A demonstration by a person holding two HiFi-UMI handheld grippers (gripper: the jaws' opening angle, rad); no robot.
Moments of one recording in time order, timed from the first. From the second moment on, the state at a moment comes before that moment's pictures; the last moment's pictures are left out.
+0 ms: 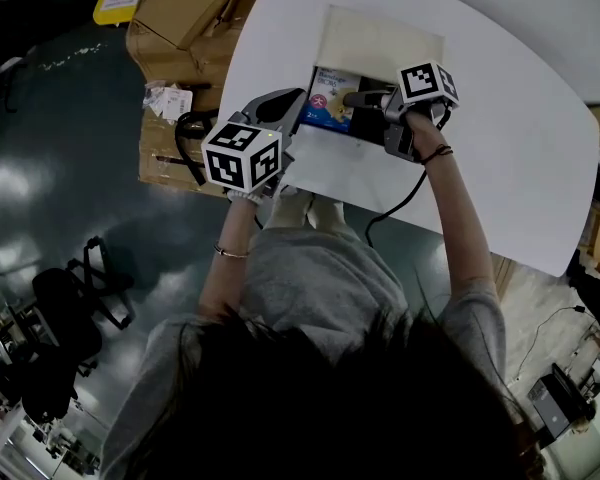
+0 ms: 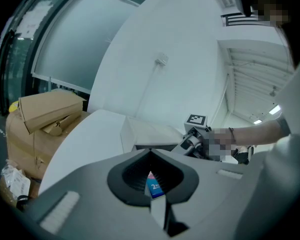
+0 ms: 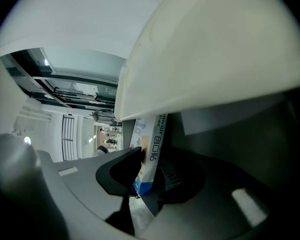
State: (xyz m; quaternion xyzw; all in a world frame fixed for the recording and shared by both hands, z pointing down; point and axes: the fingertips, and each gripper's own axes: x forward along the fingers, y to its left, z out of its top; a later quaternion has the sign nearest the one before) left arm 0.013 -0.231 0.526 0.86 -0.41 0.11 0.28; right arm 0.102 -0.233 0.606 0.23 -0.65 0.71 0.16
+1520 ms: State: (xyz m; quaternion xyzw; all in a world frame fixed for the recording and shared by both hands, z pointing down) left arm 0.008 -0.225 0.517 0.87 -0.40 0.10 0.27; right arm 0.102 -0.218 0.576 0.19 -0.60 0.77 0.08
